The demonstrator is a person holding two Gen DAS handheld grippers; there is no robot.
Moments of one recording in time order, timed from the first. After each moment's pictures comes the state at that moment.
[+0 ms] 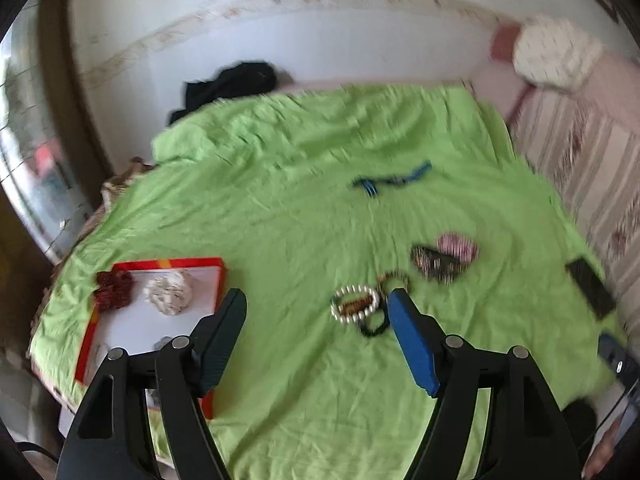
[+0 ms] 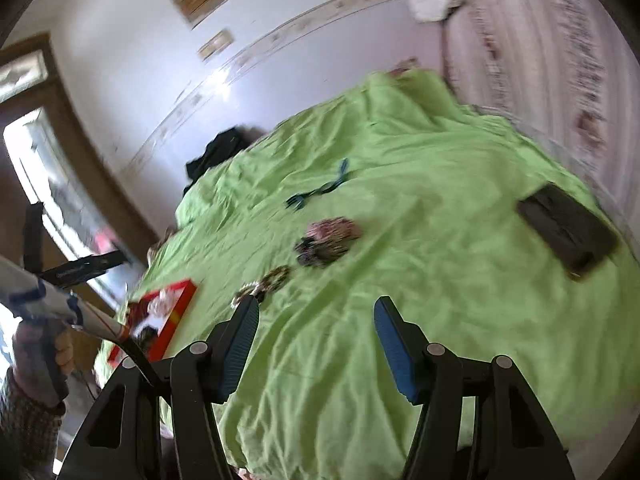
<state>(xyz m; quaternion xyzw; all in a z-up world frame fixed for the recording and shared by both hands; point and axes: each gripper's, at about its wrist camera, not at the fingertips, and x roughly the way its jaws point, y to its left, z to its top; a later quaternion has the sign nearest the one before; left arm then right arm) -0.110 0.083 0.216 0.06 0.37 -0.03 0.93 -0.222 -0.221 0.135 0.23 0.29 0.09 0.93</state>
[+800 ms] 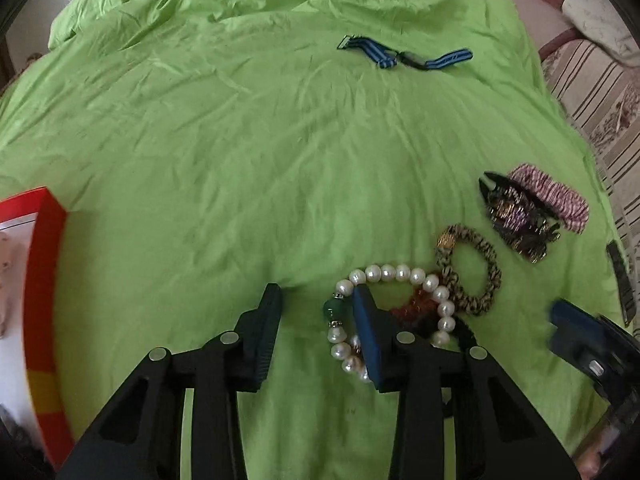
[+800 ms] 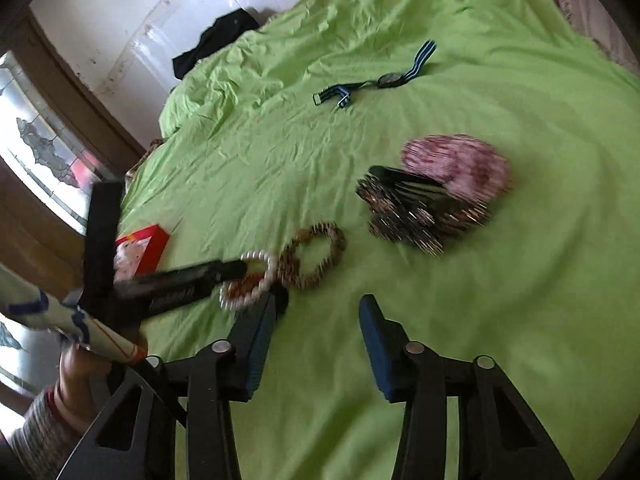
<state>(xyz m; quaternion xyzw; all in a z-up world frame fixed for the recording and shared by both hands) 0.068 0.101 0.023 -0.03 0.53 -0.13 0.84 -0.001 -0.100 0.047 0.19 0.45 0.15 0.86</state>
